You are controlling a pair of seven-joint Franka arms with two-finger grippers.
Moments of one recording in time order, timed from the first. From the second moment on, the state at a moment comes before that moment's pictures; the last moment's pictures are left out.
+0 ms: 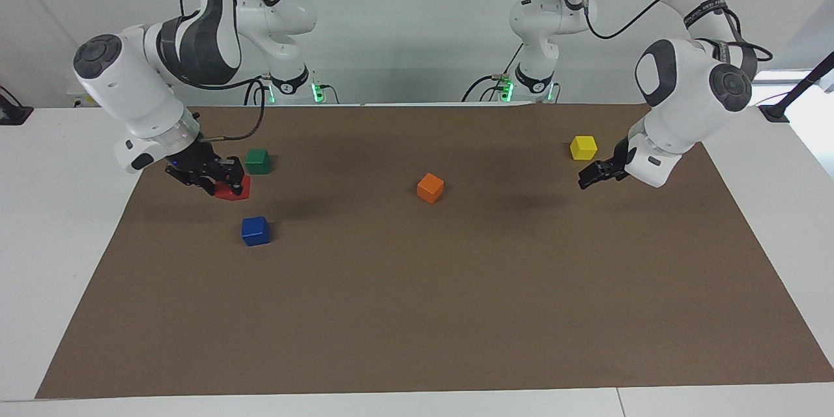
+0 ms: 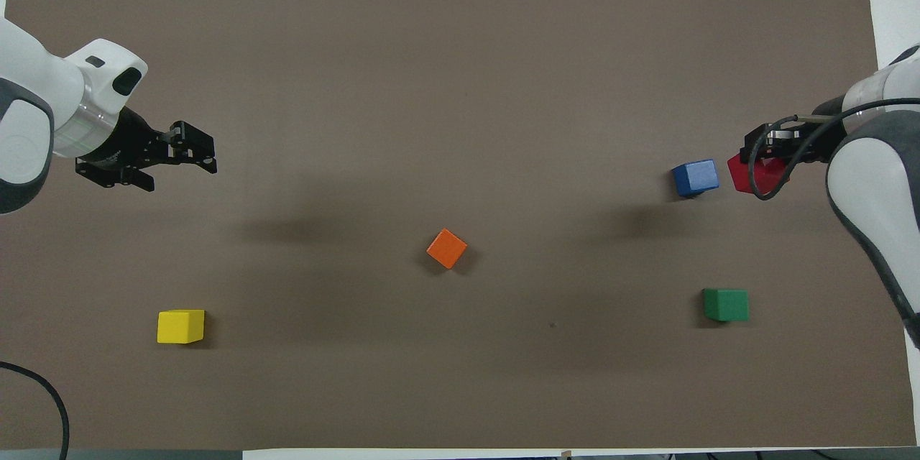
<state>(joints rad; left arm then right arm) 0.04 0.18 -0.10 -1.69 -0.10 1.71 -0.21 0.00 0.09 -0.05 -1.83 0.05 1.90 -0.01</state>
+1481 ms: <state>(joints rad) 0.05 0.05 -0.06 -1.50 -0.01 1.53 -0.06 0.12 0.11 -0.05 -2.01 -0.38 2.25 0.14</state>
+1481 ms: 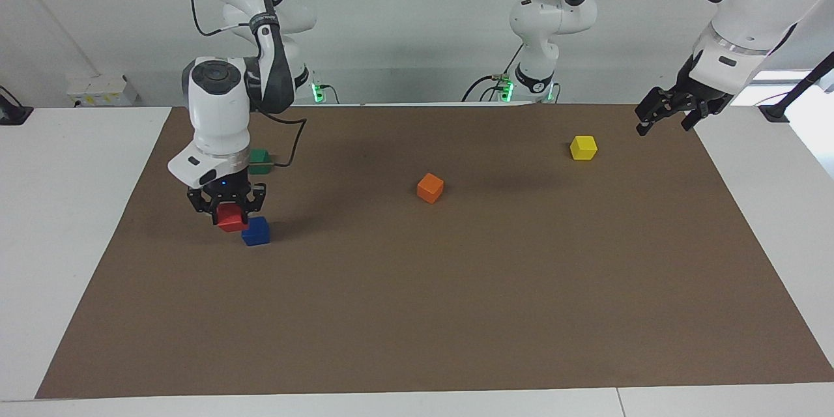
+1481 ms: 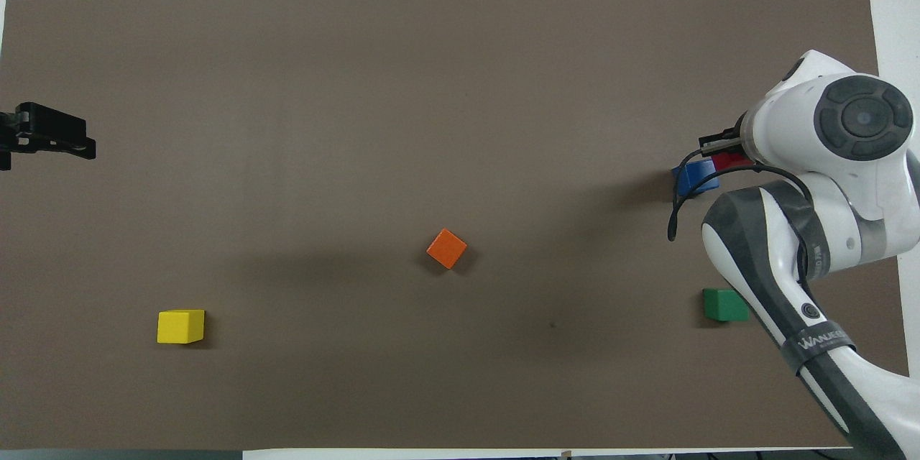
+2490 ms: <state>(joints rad) 0.04 0.05 -0.07 -1.52 -0.01 1.48 -0.06 0.20 0.11 -0.04 -2.07 -0.51 2.44 0.49</state>
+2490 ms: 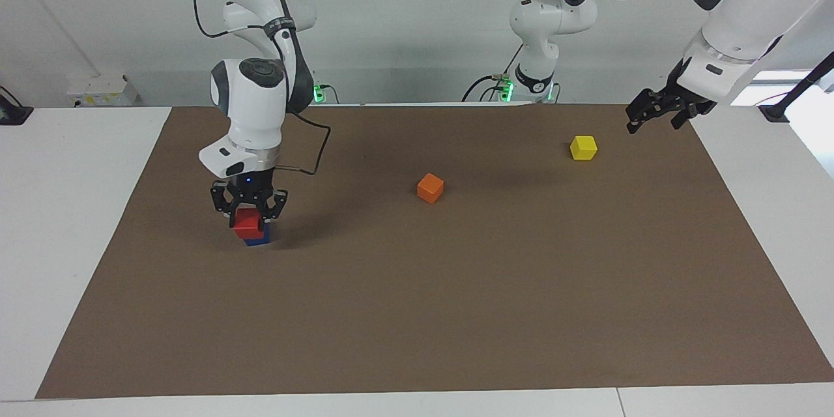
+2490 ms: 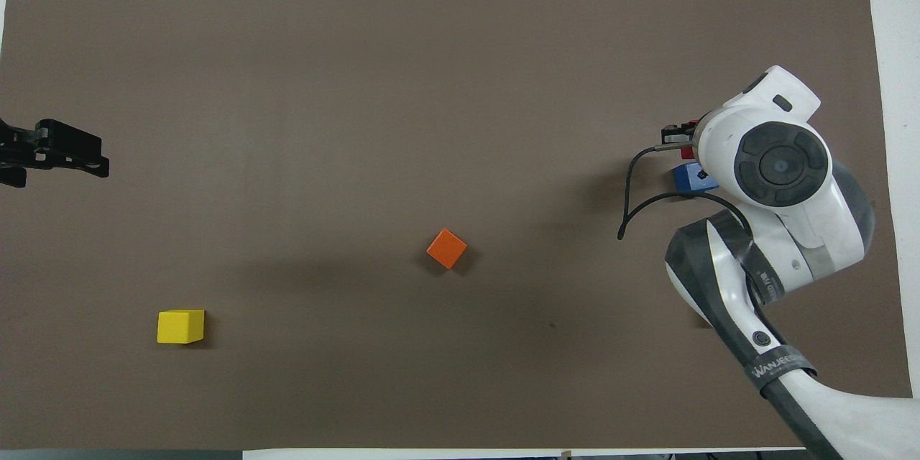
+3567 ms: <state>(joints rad) 0.04 0.05 -0.07 -1.52 -0.01 1.42 -0.06 0.15 0.01 -0.05 -2.24 -0.54 2.52 0.44</state>
